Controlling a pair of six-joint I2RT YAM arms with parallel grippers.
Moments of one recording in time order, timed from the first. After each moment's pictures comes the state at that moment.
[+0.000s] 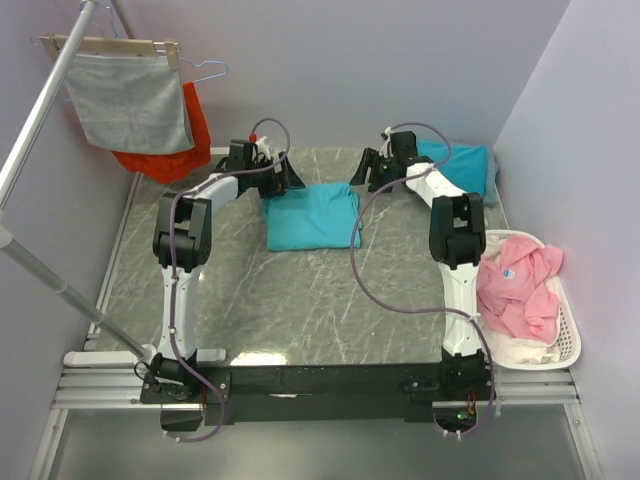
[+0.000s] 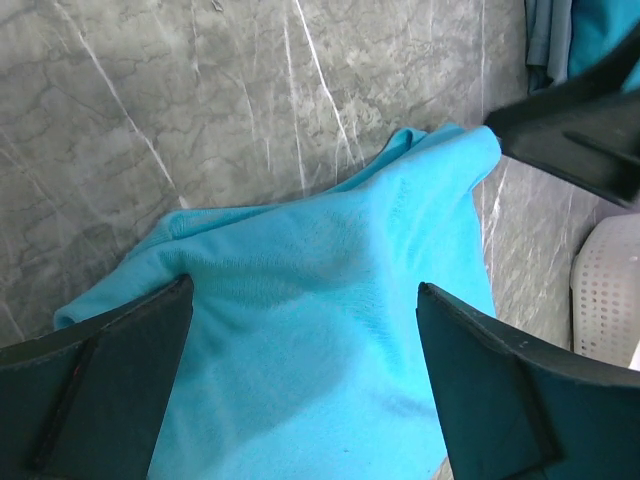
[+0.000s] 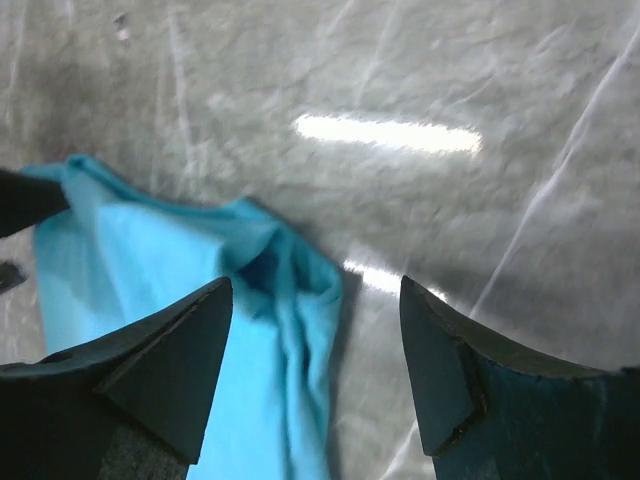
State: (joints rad) left arm -0.20 2.35 1.79 -0.10 0.62 -0.48; right arm 0.17 2.40 1.97 -0.37 -0.41 0.40
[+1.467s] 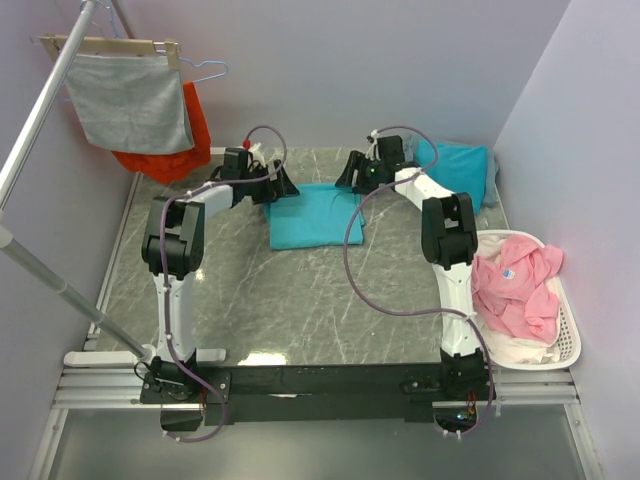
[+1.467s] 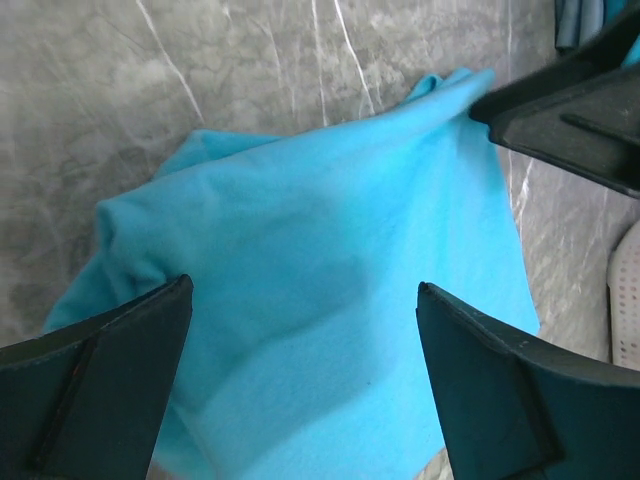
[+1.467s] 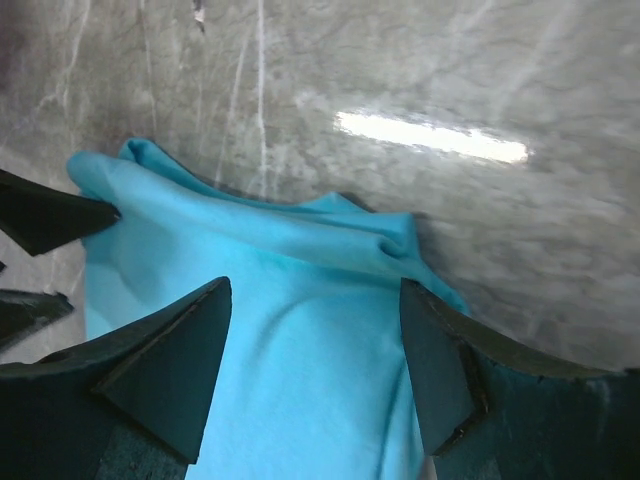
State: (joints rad) left arm -0.20 2.22 1.57 0.00 0.55 -0.44; right arm 0.22 2.43 1.95 -0.28 -0.46 0.45
